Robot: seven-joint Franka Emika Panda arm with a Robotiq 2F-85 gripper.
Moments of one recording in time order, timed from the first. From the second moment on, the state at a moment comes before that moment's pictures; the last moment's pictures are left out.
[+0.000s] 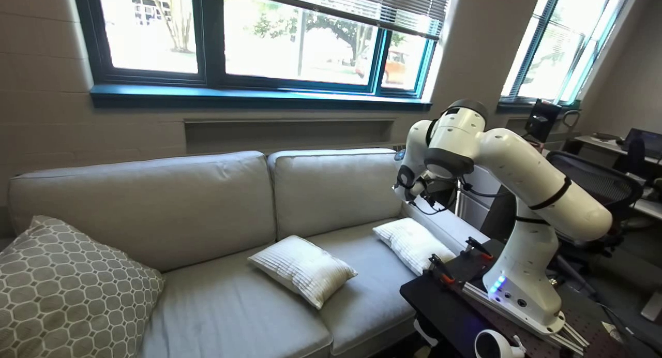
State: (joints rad) arm 1.06 1.05 -1.06 -2.29 0.30 2.64 1.72
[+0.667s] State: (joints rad) arm 0.91 1.03 -0.94 -2.14 -0.01 2.62 1.65
